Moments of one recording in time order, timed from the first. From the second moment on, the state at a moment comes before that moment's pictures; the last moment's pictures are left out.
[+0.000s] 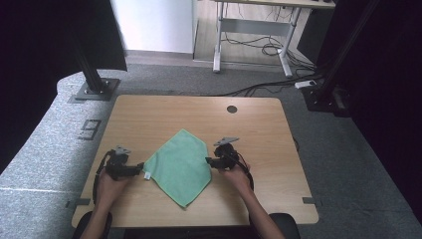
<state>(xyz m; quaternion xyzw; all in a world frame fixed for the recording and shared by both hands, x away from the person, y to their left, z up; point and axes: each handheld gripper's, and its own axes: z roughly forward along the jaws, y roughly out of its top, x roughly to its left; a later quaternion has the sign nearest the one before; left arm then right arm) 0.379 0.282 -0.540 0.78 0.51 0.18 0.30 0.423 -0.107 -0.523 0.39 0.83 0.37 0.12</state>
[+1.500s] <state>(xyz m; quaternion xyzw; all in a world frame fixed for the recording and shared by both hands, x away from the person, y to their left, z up) 0.380 0.285 -0.541 0.79 0.49 0.18 0.31 0.409 0.029 -0.525 0.29 0.89 0.34 0.07</state>
